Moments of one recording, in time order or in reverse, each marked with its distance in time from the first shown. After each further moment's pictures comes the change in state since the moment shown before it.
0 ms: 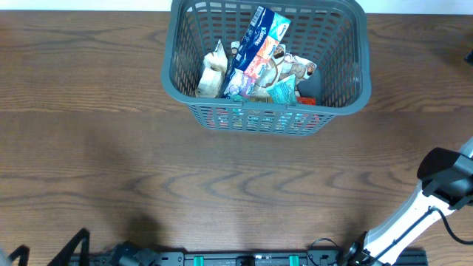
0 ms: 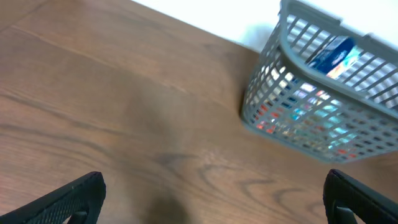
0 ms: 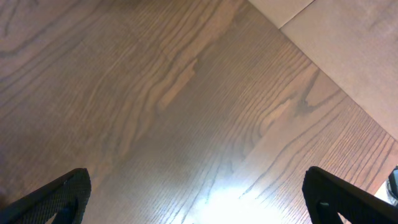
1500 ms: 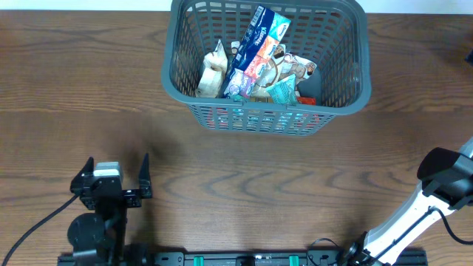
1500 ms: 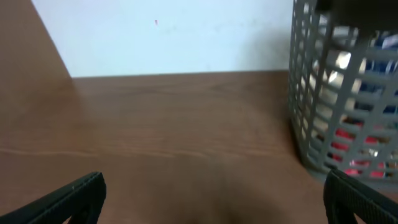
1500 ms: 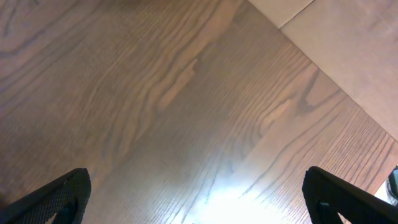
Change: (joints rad) left arm 0.580 -0.363 -1.262 1.217 0.438 0.677; right arm 0.000 0.000 0.000 0.000 0.000 0.000
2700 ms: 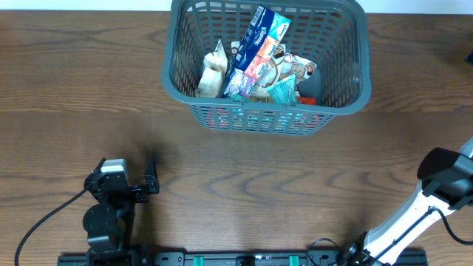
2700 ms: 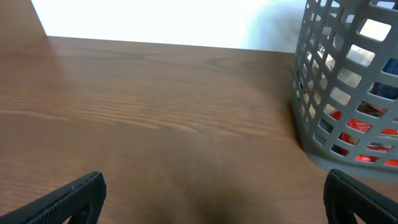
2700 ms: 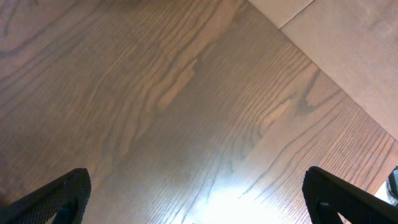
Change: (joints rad) left arm 0.000 -0.026 -0.206 0.137 0.007 -0.121; right arm 0.000 0.000 0.000 0.000 0.000 0.000
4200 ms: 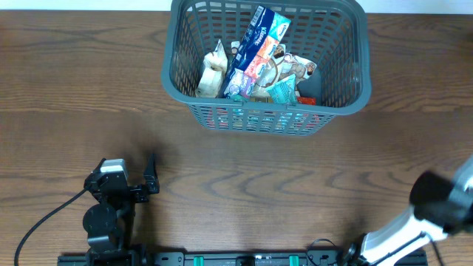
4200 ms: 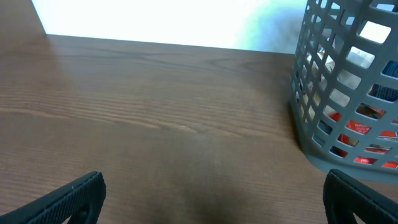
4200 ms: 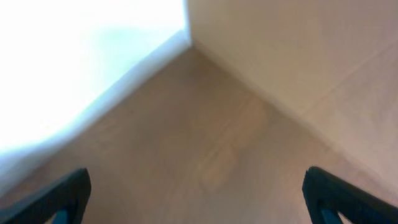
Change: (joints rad) left arm 0.000 0.000 0.000 0.001 0.000 -0.008; right arm 0.081 -0.270 -0.233 0.476 -0.025 -0.005
